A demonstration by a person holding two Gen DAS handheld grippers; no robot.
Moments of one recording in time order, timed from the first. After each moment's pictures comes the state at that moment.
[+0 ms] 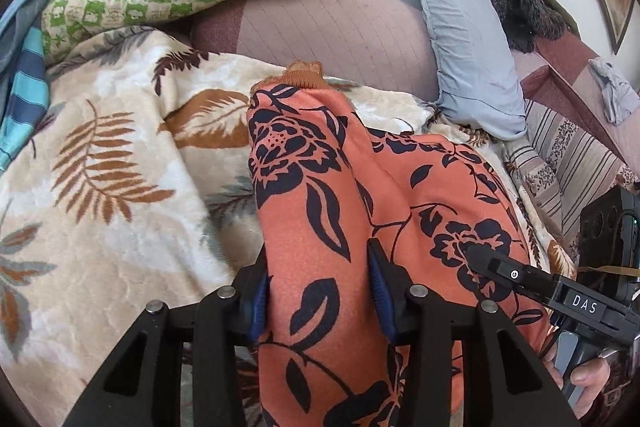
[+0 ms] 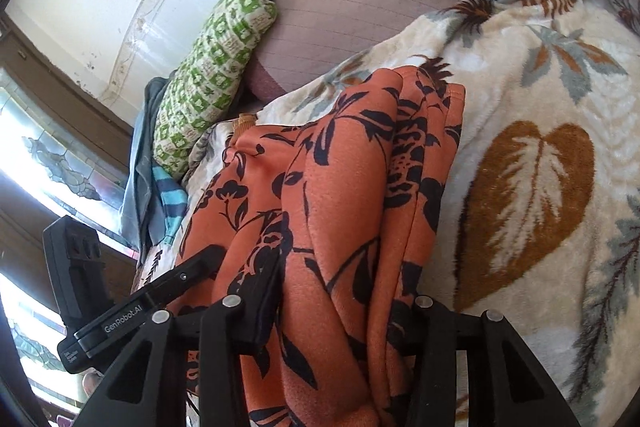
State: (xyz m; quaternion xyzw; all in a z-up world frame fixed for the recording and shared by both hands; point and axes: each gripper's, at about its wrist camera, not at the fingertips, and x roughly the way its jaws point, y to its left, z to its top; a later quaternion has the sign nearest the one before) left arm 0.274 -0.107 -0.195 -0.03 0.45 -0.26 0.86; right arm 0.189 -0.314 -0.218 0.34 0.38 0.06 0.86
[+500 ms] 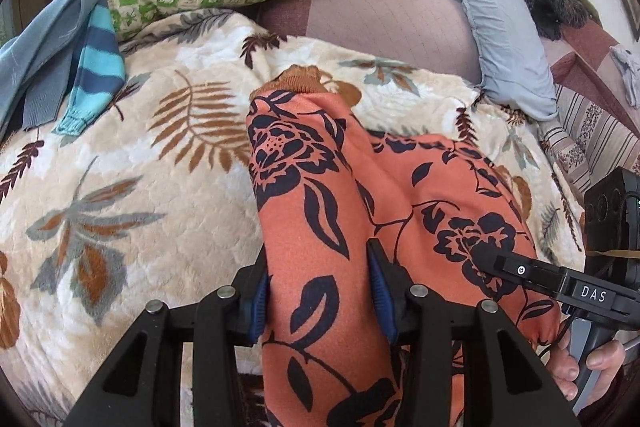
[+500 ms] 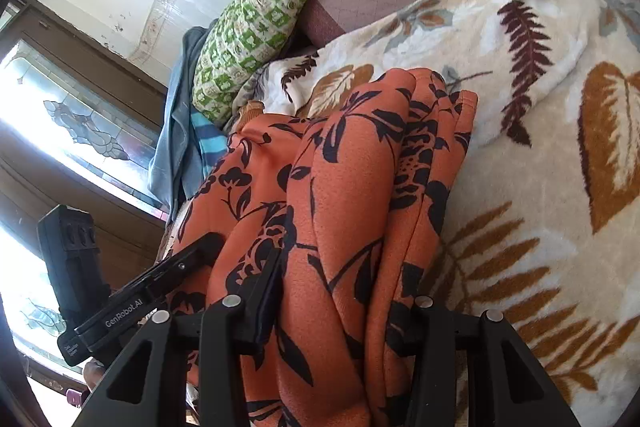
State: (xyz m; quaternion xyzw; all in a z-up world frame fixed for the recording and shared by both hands) left arm 0.250 -0.017 -0.221 0.00 0.48 -0.21 0.85; right arm 0.195 -0.227 -0.242 0.34 0.42 0.12 0.83
